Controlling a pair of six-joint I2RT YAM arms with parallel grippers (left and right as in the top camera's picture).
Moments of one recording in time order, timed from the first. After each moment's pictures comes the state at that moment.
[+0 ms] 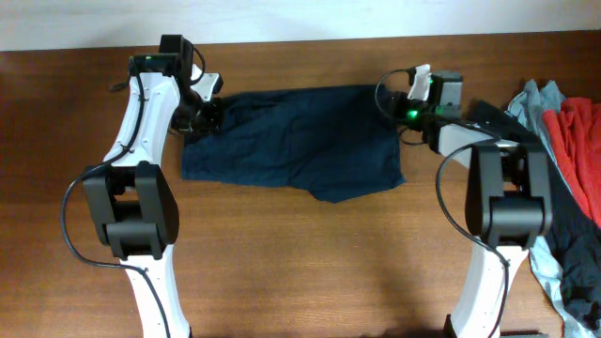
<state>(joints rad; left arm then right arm) -0.04 2.28 2.05 -1.22 0.23 0.09 -0.05 2.22 1.35 0.19 -0.58 0.42</state>
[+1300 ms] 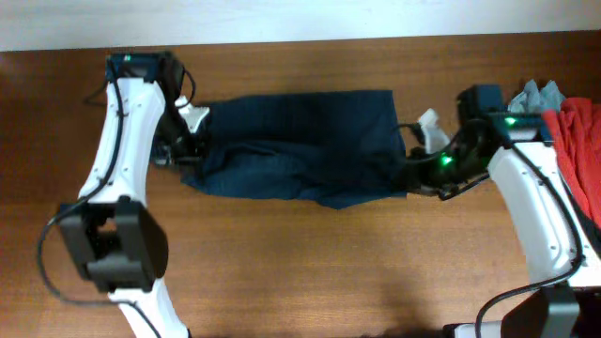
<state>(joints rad) -0.04 2.03 1.93 -1.68 0.15 0.12 0.01 1.56 1.37 -1.29 -0.63 0.02</state>
